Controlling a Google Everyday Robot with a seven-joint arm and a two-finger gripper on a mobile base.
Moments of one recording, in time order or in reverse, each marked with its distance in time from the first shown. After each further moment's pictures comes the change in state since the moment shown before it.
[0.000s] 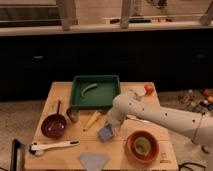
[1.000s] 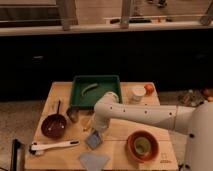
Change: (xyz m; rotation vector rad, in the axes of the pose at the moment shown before) arm -0.069 -0.004 0.044 -0.082 -0.034 -0.160
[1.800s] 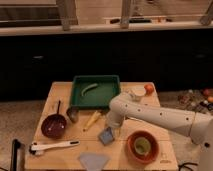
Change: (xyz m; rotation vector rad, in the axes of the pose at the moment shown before) arm 0.059 0.027 -0.023 0.016 0.045 0.135
